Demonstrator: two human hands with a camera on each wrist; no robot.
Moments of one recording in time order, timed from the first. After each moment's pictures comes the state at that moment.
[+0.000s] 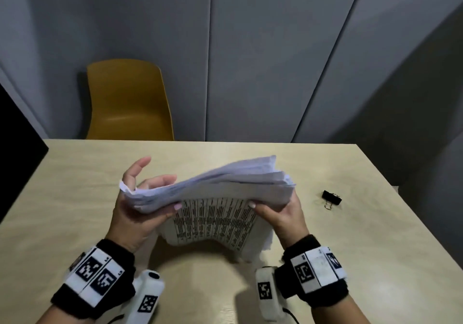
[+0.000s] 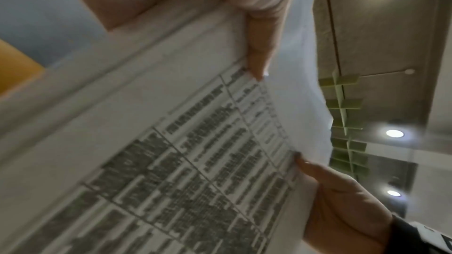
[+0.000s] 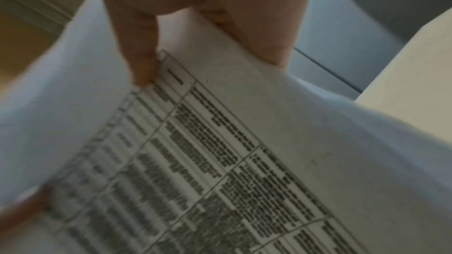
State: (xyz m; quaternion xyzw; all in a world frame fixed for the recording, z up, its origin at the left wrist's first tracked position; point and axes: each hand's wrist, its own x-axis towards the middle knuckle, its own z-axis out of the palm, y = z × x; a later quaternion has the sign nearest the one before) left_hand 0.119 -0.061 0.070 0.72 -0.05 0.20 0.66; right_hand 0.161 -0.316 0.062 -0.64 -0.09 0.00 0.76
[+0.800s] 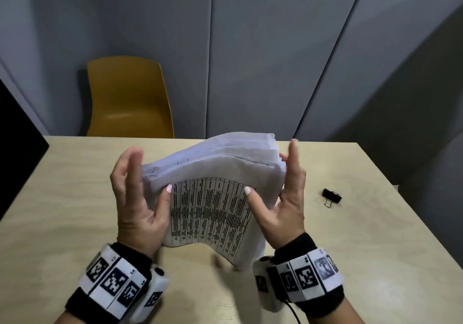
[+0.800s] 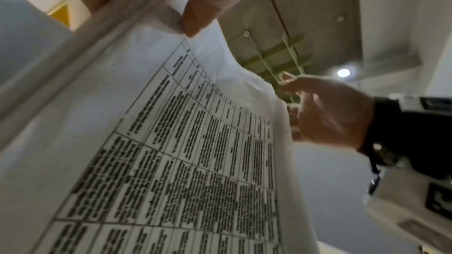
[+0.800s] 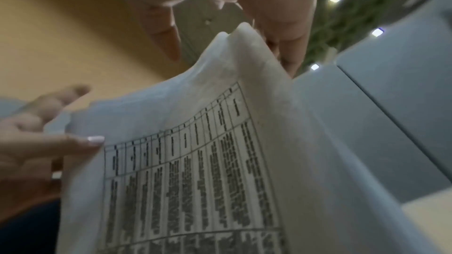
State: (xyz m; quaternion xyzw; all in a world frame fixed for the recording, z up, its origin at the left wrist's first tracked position) left_hand 0.117 -0.076 0.070 0.78 -0.06 0.43 0.44; right_hand 0.146 -0.294 0.090 -0.76 -0.17 -0.27 0.57
